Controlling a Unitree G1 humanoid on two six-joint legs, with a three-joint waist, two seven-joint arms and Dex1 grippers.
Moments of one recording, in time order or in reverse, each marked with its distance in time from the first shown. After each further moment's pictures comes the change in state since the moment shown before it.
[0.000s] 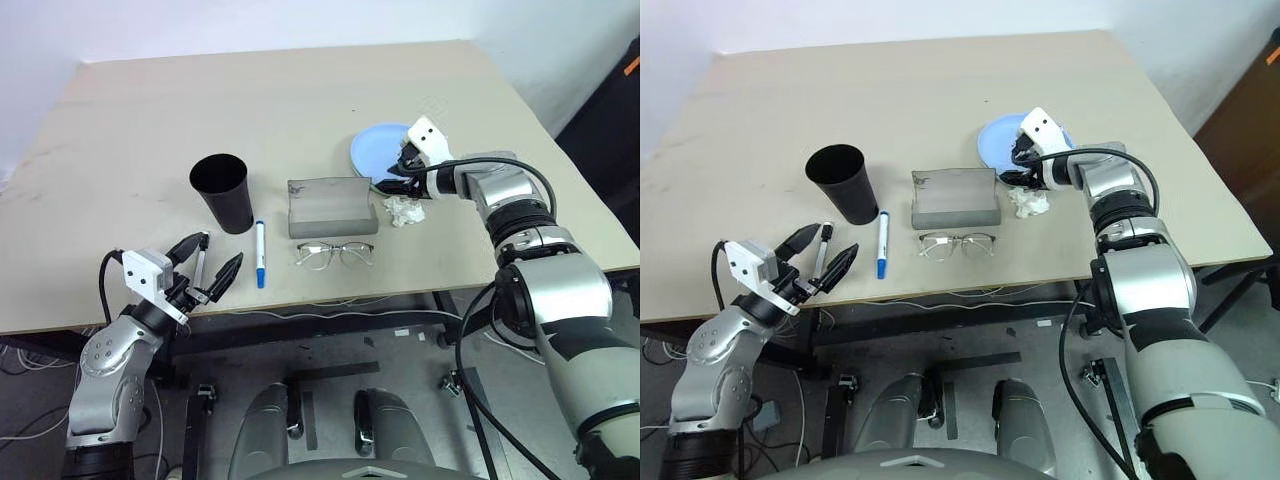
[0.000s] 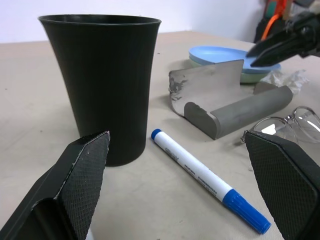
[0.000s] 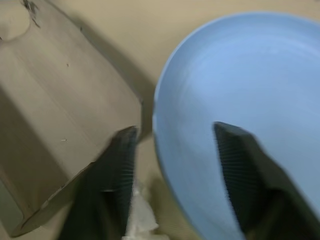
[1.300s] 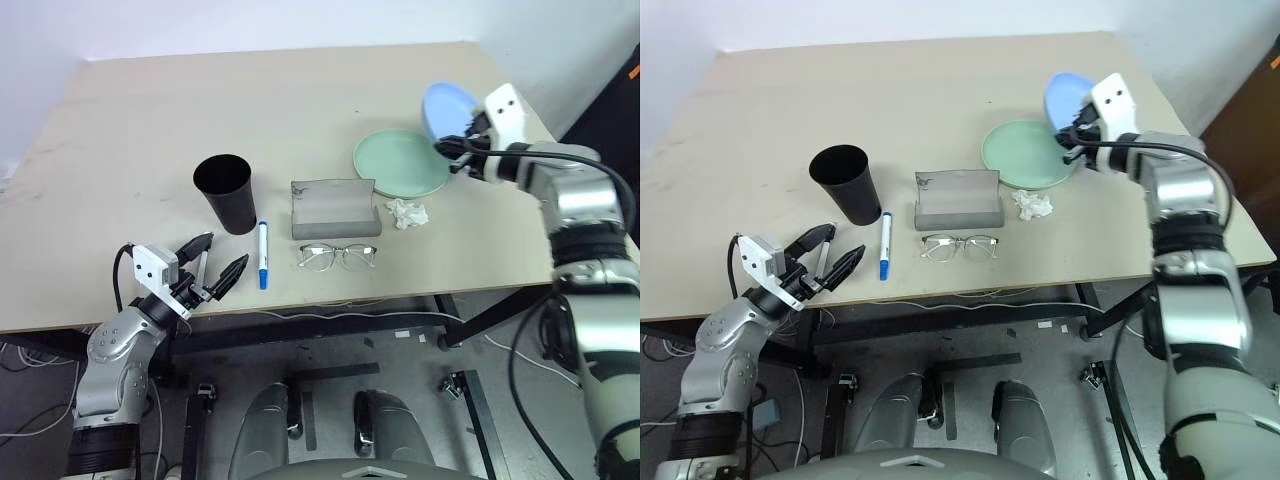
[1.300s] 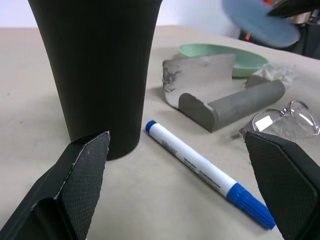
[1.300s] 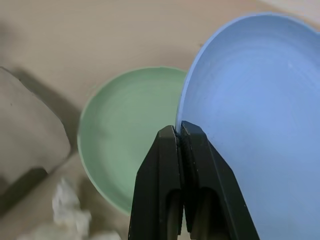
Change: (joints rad) left arm -0.071 -0.006 -0.015 0.120 -0.005 -0.022 -0.084; right arm 0.126 -0.129 -0.051 -0.257 0.171 0.083 -0.142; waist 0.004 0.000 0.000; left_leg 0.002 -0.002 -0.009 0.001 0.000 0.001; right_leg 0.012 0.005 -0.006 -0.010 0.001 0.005
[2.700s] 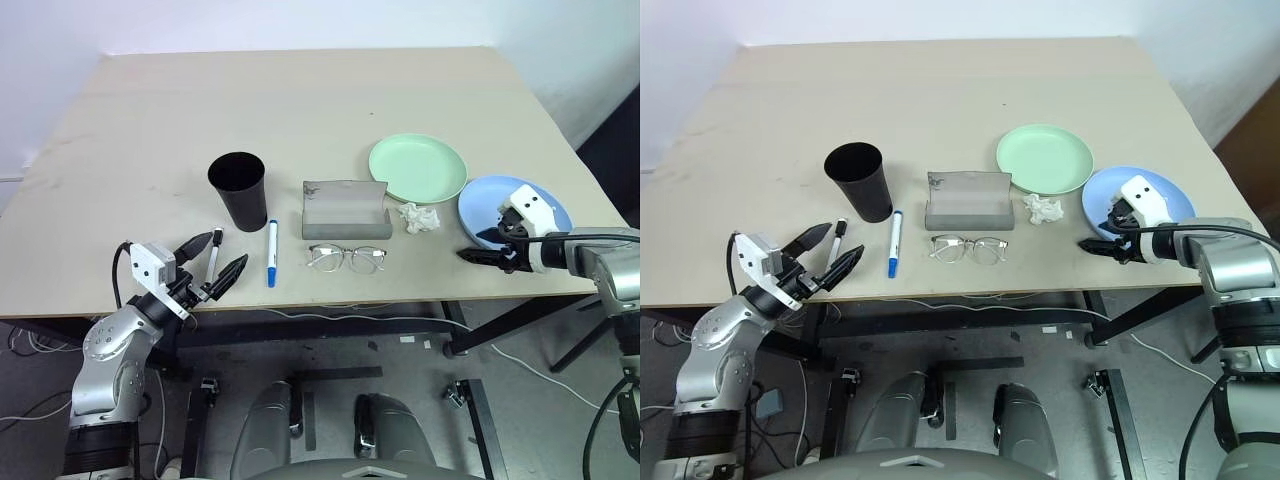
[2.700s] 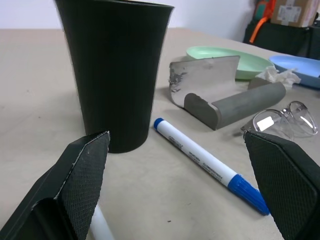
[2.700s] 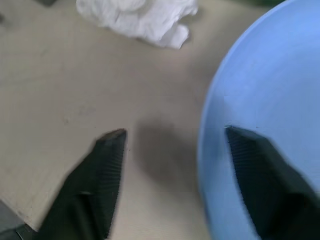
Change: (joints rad) left arm -0.023 0.021 0.005 0.007 -0.018 0.031 -0.054; right arm 0.591 -0.341 0.005 -0.665 0.139 0.454 0.159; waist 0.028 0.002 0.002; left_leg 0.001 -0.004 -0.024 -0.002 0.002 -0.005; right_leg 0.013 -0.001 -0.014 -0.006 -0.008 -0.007
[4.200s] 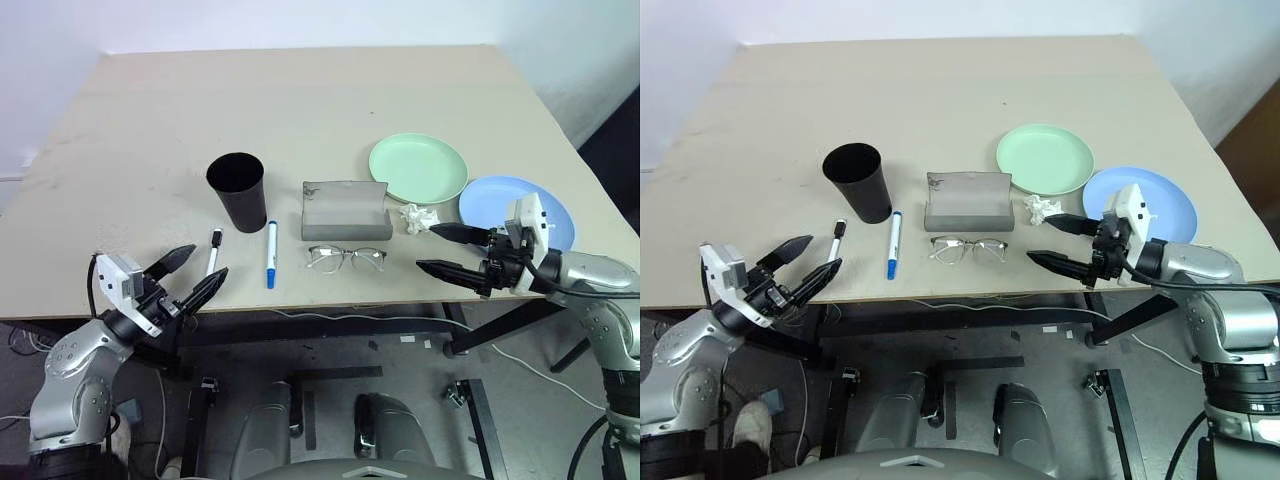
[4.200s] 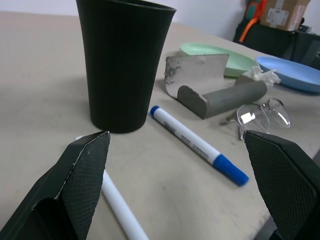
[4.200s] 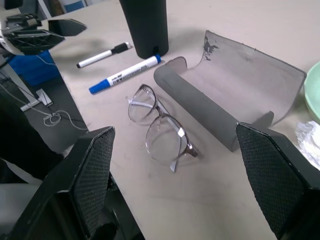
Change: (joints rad) left arm 0.077 0.085 0.095 -0.045 -0.129 0.086 -0.099; right arm 0.301 0.162 -0.246 -0.443 0.380 -0.170 0.085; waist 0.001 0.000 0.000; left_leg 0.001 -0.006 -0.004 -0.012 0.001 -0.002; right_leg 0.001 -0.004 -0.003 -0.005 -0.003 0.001
